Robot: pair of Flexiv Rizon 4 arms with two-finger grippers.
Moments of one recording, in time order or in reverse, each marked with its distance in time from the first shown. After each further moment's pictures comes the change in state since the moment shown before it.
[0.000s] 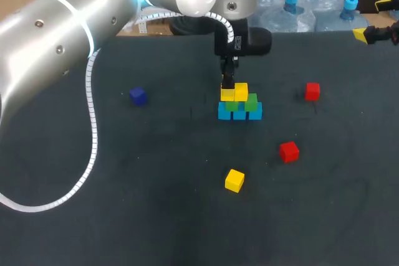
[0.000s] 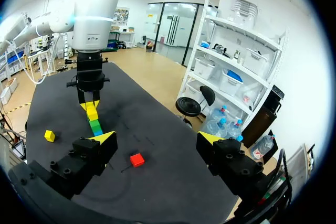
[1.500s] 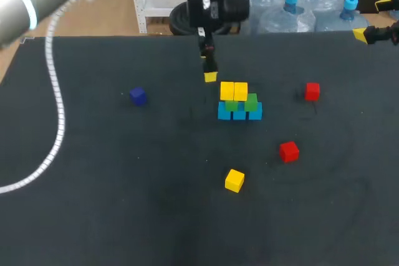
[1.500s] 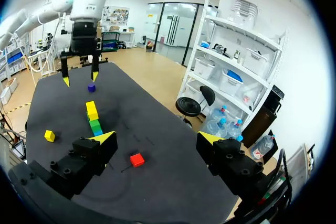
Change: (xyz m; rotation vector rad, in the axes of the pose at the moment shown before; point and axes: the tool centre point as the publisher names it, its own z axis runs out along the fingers) left arm 0.046 -0.024 -0.081 -0.009 -0.058 -0.162; right arm 0.000 0.000 0.000 0.000 0.000 0.000
